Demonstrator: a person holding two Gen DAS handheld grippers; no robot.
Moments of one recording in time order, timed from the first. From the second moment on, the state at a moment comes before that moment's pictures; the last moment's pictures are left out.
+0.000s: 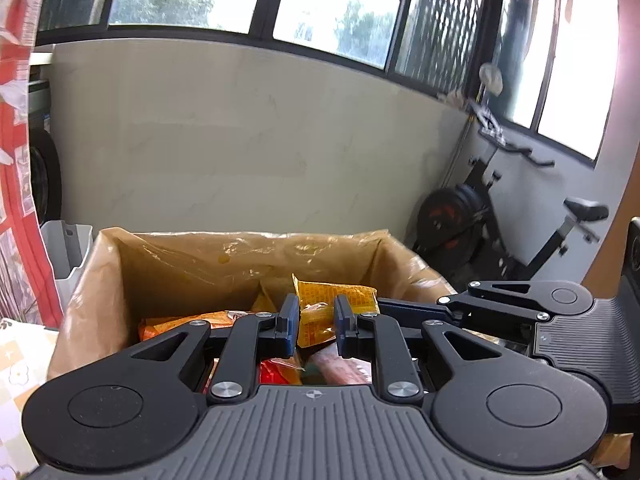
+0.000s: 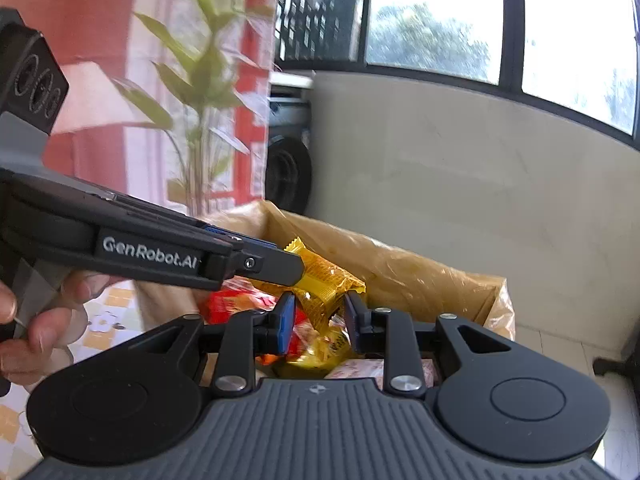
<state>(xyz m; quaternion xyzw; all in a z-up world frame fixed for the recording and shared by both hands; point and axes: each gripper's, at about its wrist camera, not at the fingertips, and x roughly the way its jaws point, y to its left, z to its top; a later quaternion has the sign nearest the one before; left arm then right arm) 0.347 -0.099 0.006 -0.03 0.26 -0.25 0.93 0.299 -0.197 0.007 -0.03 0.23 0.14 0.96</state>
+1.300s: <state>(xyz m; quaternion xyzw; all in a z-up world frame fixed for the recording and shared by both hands) 0.171 -0.047 0.086 0.06 0.16 -0.10 0.98 0.147 -0.223 0.062 0.11 0.22 -0.02 0.97</state>
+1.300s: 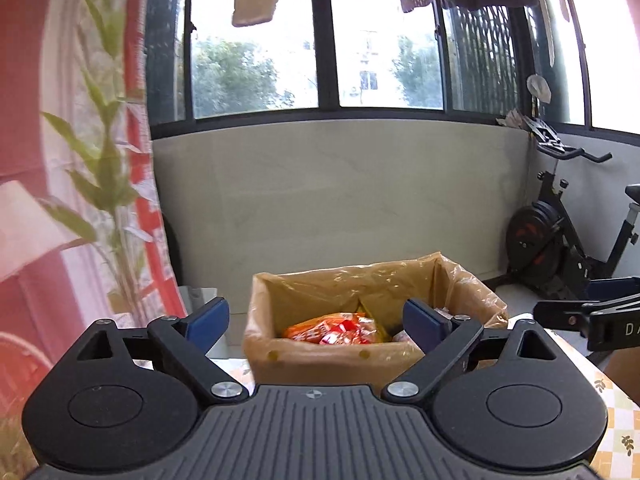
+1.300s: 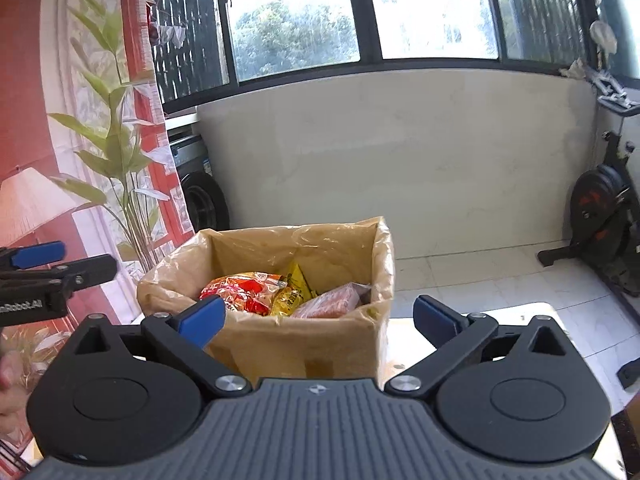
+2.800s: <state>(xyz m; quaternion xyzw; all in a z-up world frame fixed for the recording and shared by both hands) 0.037 0.005 0.123 0.03 0.12 -0.05 0.99 0.029 -0.170 0.095 0.11 0.18 -0.06 0.97</state>
